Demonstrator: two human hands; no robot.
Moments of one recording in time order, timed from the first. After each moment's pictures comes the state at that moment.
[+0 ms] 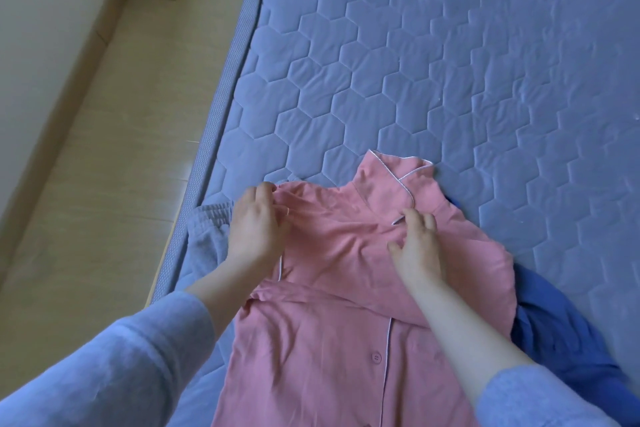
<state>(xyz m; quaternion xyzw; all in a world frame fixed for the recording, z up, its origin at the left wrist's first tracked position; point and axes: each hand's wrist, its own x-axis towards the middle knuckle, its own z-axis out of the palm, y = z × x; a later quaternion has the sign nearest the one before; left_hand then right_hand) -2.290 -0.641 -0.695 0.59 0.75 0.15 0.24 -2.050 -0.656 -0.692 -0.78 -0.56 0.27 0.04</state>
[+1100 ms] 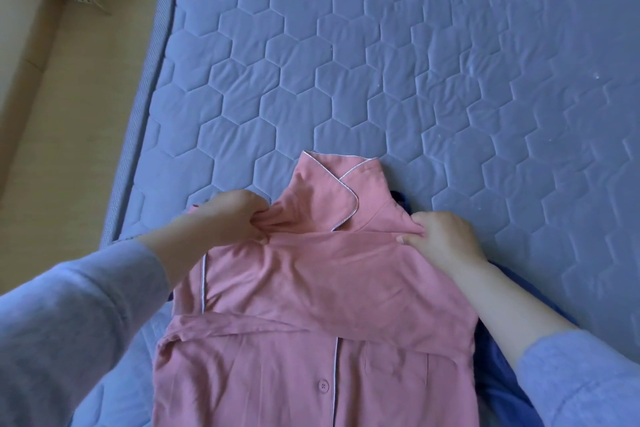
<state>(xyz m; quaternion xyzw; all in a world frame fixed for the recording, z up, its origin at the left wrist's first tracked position) -2.231 -0.548 -0.717 0.78 0.52 -0.17 0.30 -1.888 -0.622 -0.722 -0.73 -0.64 0.21 -0.06</state>
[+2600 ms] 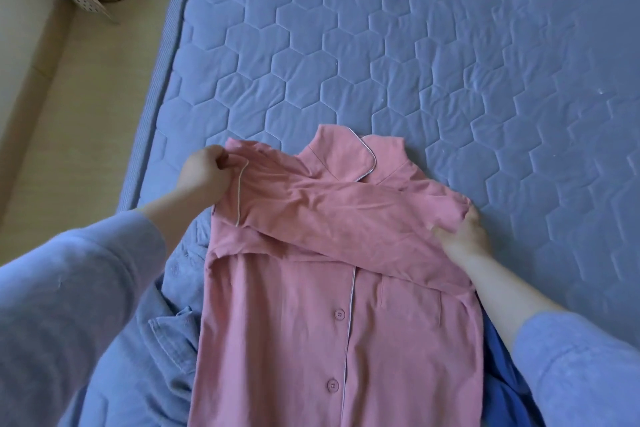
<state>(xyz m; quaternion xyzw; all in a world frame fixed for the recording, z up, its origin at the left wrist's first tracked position) -2.258 -0.488 -0.714 0.57 0.76 0.14 0.28 -1.868 -0.596 -0.732 -0.88 -0.35 0.30 0.09</state>
